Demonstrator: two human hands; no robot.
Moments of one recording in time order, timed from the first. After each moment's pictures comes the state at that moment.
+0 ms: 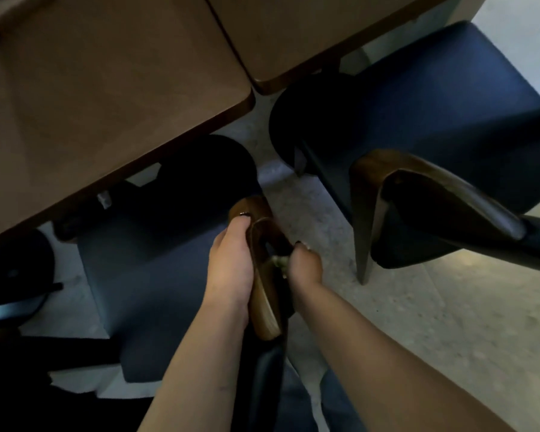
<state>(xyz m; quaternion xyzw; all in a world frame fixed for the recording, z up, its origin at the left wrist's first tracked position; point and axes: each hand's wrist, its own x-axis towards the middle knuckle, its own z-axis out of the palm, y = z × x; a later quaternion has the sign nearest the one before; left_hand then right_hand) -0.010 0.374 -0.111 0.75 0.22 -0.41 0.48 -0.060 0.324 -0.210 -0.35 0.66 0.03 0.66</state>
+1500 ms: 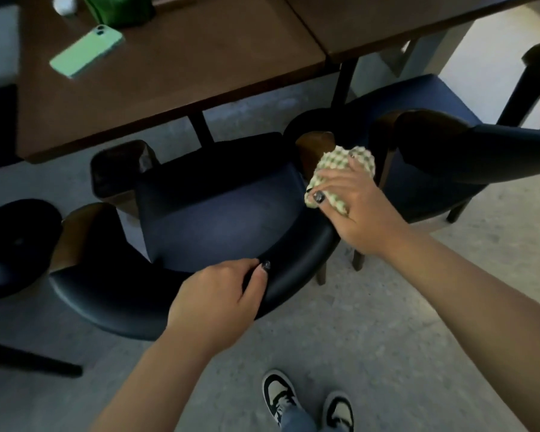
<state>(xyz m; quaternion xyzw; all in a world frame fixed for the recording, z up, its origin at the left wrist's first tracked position) -0.086 0.669 -0.036 0.88 -0.39 -0.22 0.14 -0.172 0.433 -0.060 -0.94 0.14 -0.17 0.25</state>
